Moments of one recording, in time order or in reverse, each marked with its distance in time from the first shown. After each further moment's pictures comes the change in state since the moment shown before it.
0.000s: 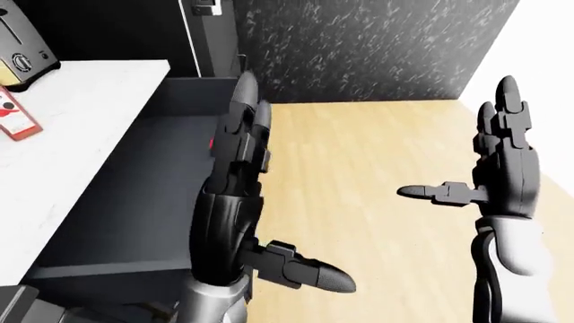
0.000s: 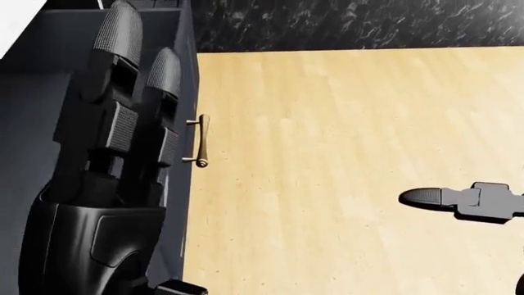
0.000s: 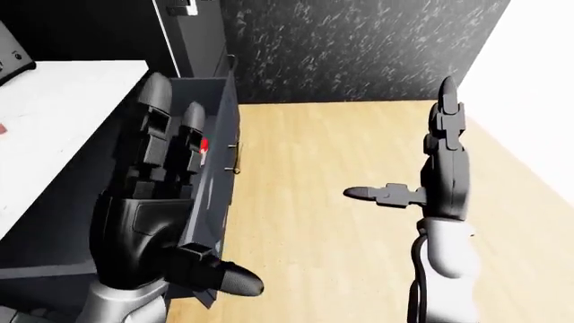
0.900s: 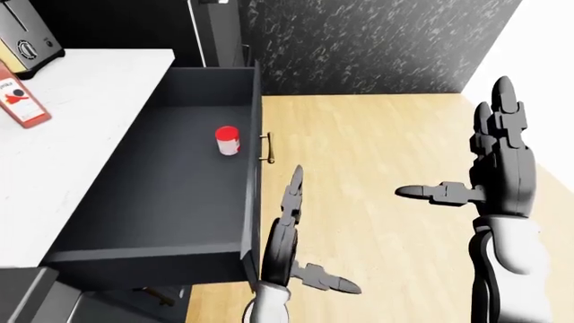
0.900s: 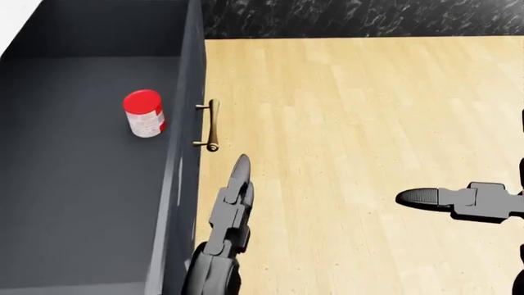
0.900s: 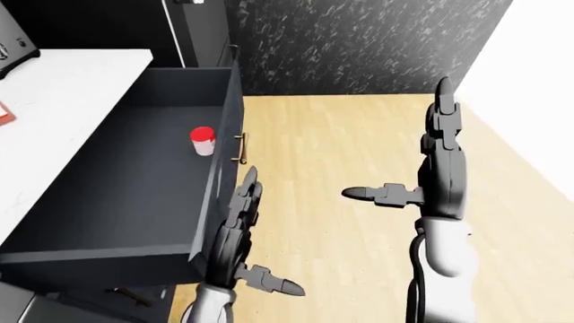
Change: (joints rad) left arm 0.116 -0.013 -0.125 0.685 0.067 -0.364 0.135; right arm -0.003 0.001 0.007 0.011 0.004 -0.007 0.002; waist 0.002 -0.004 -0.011
